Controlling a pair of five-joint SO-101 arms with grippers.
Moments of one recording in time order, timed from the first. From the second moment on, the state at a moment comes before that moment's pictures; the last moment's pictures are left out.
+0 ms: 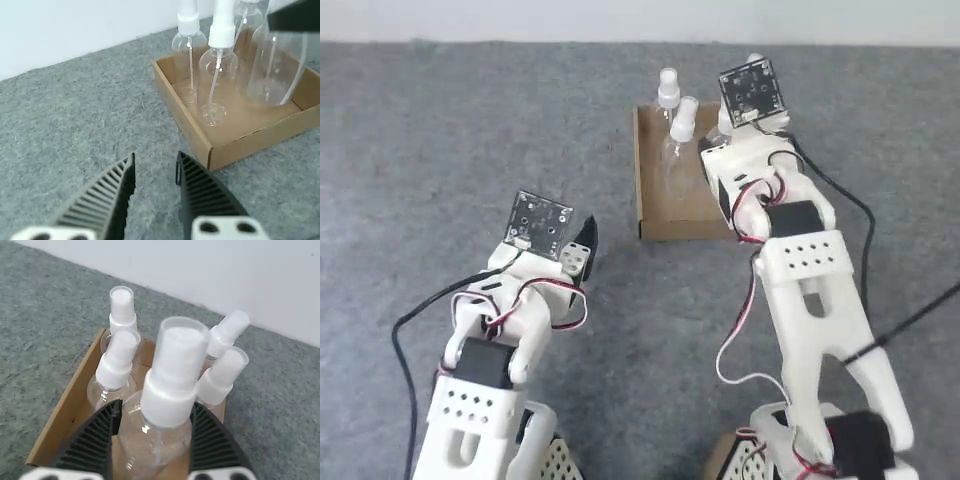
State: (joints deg) left arm 6.9 -70.7 71.6 43.4 -4.1; right arm -13.8 -20.3 28.7 32.4 10.1
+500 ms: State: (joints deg) left arm 6.9 -70.7 71.6 43.4 -4.1; right arm -13.7 -17.7 42.8 16.7 10.1
